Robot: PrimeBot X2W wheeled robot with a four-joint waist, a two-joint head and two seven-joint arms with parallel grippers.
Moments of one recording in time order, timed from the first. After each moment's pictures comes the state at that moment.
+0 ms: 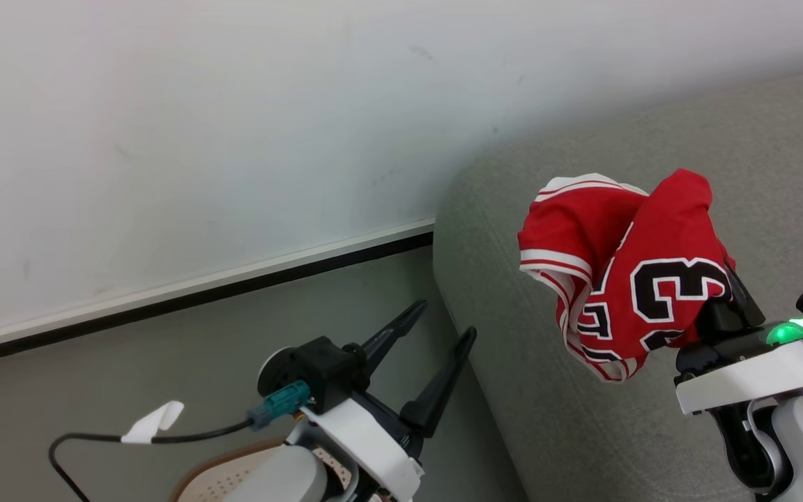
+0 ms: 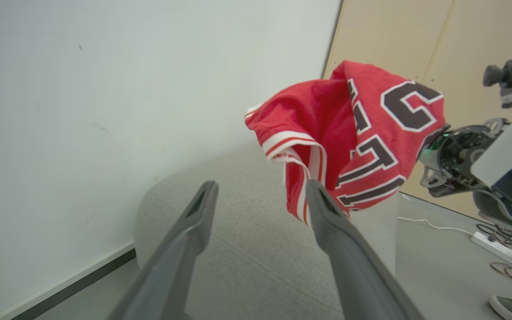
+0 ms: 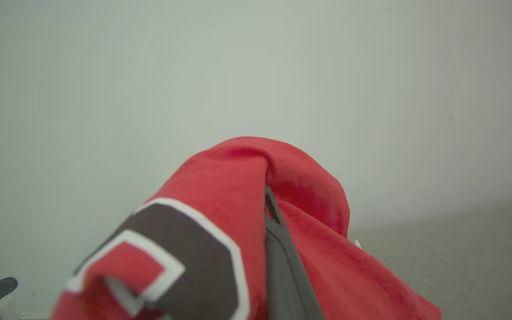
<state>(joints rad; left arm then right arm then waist) -0.45 0.21 -0.72 0.19 -0.52 -0.04 -0.21 -0.42 -0.29 0.34 0.25 0.68 0.13 -0.26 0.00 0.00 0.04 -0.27</state>
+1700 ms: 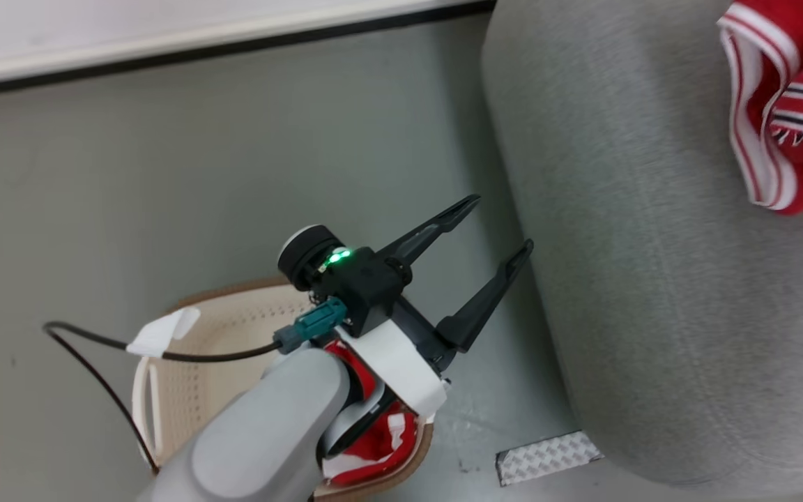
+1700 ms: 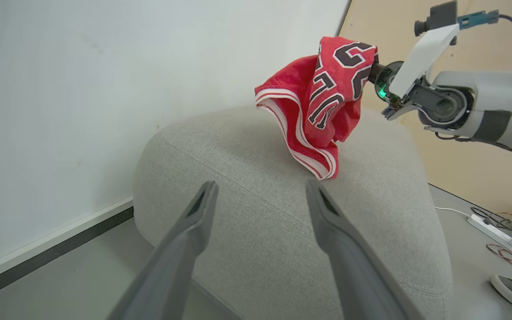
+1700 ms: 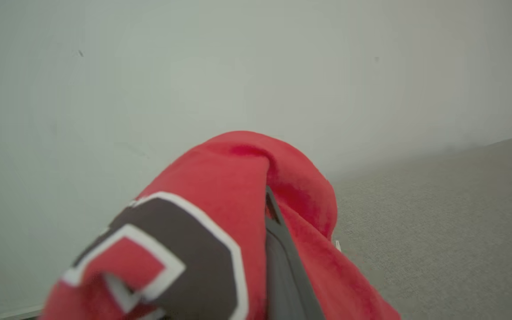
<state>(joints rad) -0.71 0.21 -0.78 0.17 -0.42 -0.08 -0.20 -0.85 -0.41 0.10 0.61 0.69 0.13 -0.26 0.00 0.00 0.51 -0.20</state>
